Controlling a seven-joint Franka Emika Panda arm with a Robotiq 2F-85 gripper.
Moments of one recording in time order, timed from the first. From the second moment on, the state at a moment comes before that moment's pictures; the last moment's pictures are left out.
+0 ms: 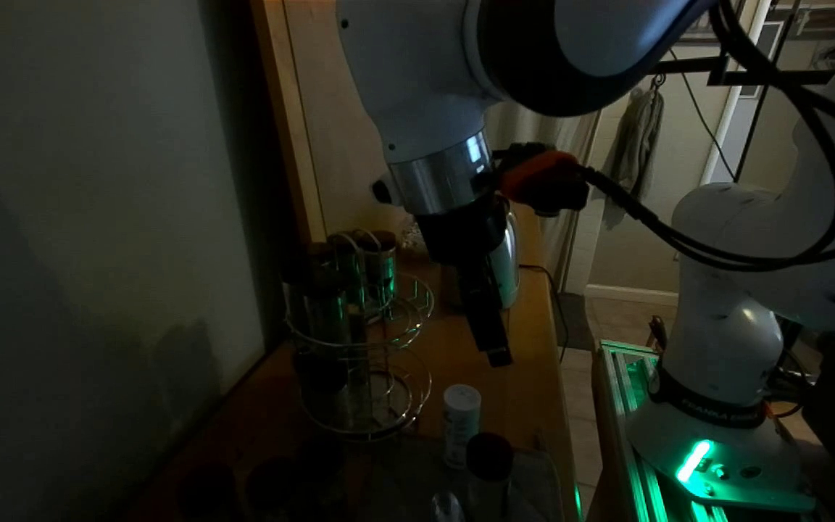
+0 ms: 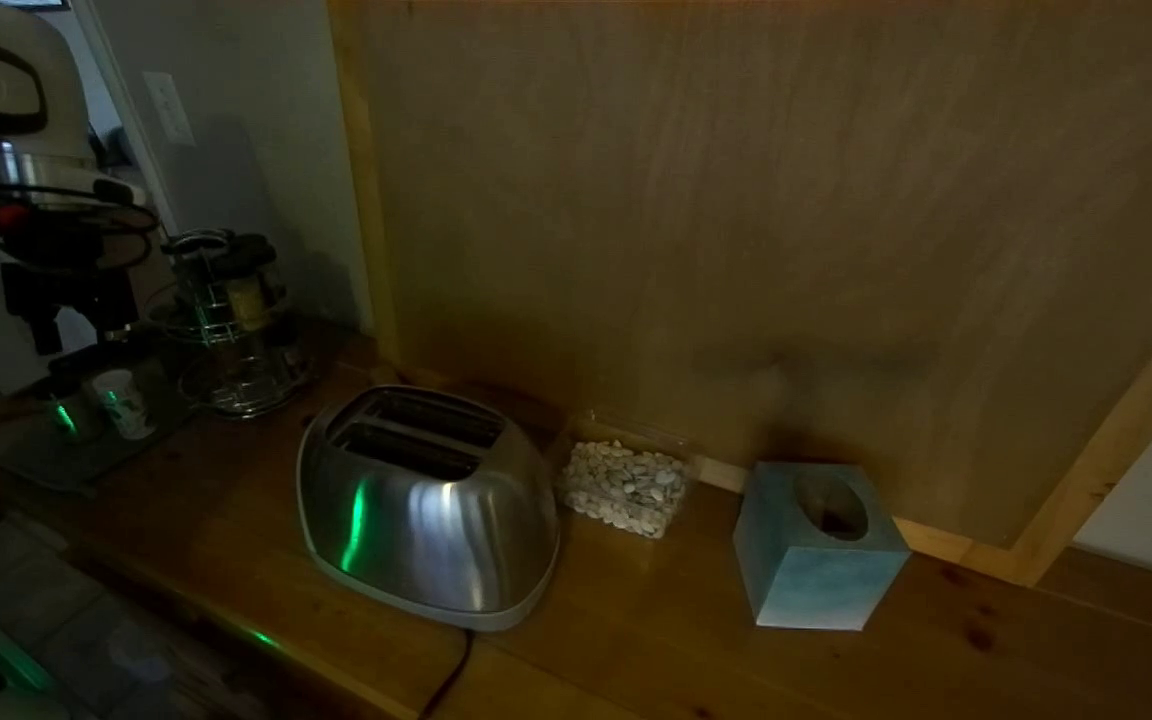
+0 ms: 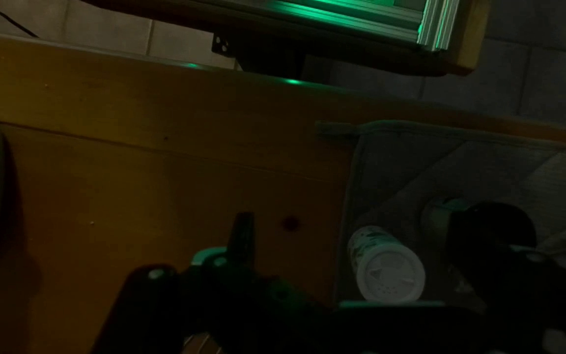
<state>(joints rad) 0.23 -0.40 0.24 -2.47 0.08 1.74 0.19</state>
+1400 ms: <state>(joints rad) 0.26 -0.41 0.29 -2.67 0.14 2.16 0.38</state>
